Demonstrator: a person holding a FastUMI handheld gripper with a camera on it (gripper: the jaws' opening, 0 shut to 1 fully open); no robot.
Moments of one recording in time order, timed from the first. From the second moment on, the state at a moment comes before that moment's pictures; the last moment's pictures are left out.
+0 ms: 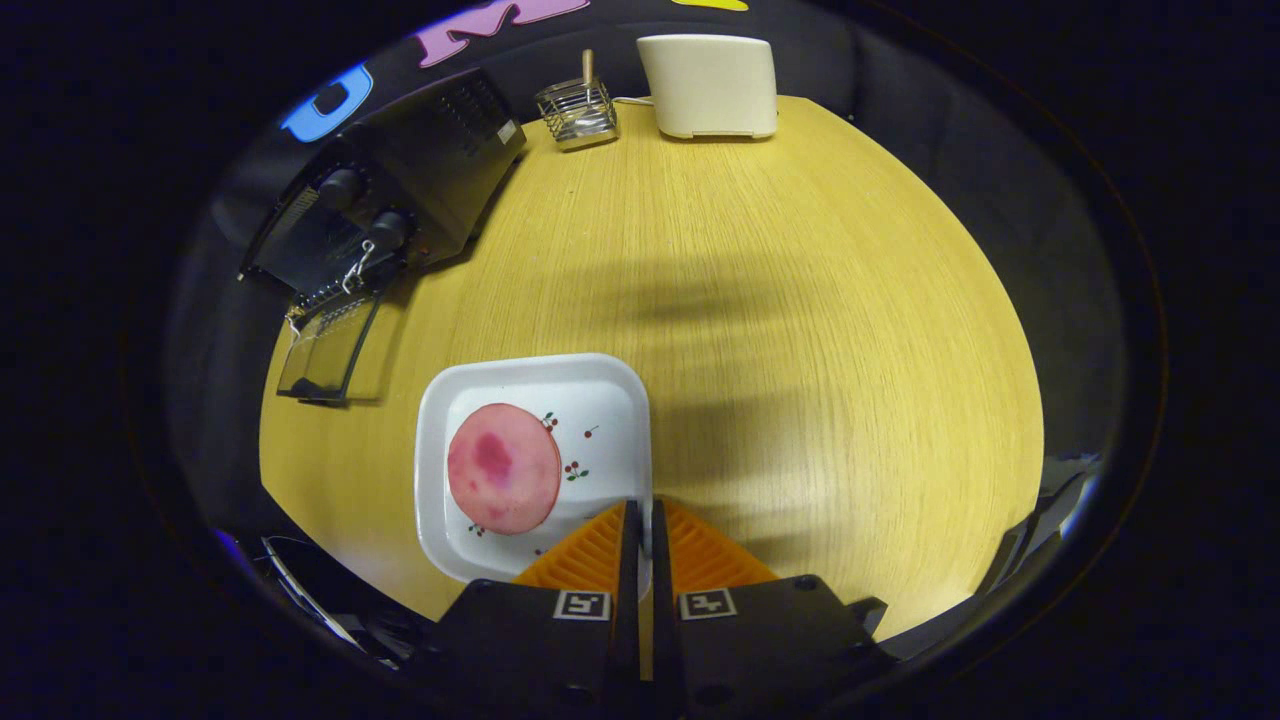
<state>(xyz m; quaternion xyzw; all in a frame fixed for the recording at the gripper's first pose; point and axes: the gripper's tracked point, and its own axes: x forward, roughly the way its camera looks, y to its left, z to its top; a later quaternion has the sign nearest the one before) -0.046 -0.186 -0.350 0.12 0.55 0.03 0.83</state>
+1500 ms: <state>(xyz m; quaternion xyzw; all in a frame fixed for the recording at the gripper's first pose) -0.105 -0.122 -0.255 0.45 0.42 -0.02 0.79</state>
